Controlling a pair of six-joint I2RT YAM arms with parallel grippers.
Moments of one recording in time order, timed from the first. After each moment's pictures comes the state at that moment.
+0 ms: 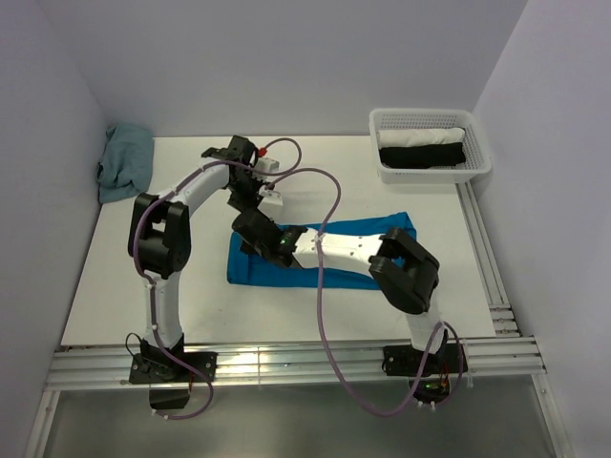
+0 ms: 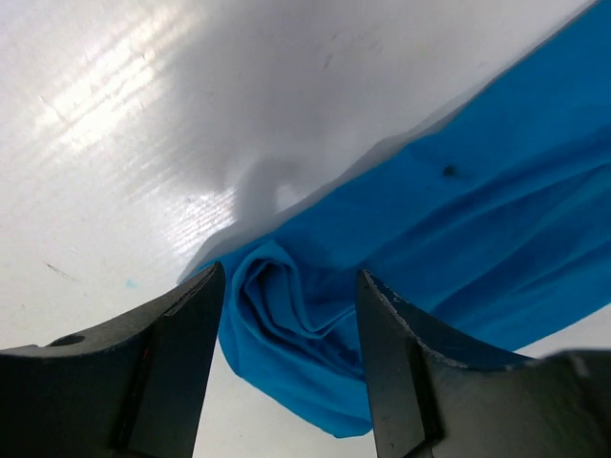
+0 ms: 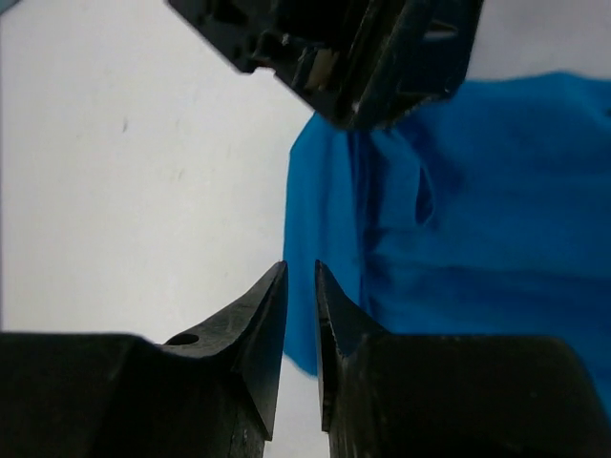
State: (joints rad) left arm -0.36 2.09 1.71 -0.88 0.22 0.16; right arm 1.06 1.93 1.38 -0.15 0.43 0.98
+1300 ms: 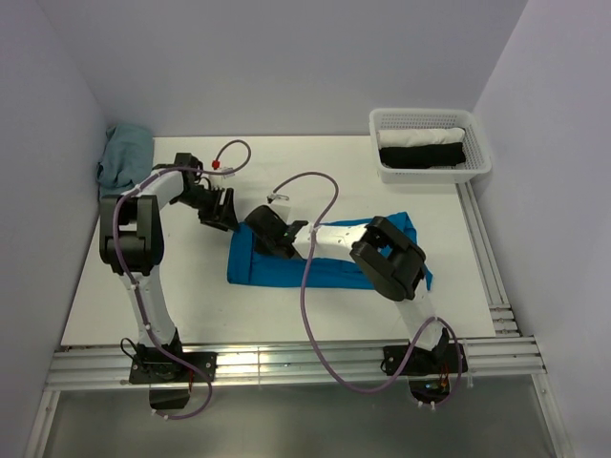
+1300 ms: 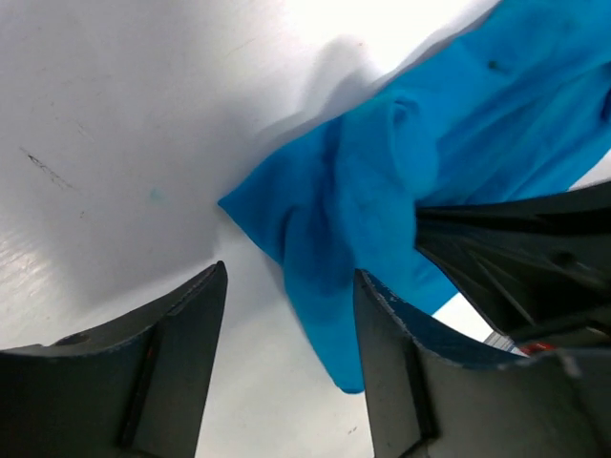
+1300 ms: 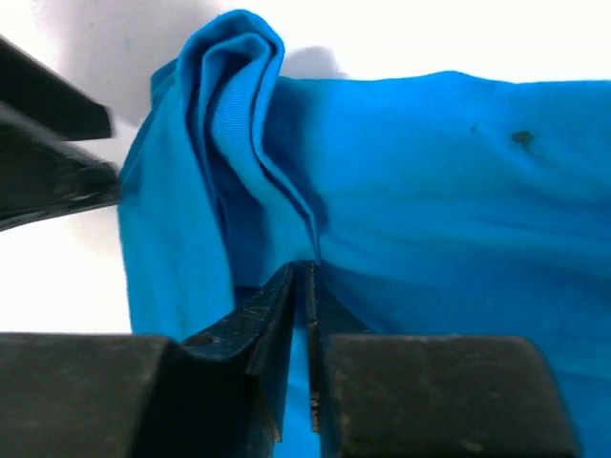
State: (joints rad) left arm -0.05 2.04 1.48 -0.82 0.67 0.23; right arm 0.94 2.09 1.40 -0.17 0.31 0.94
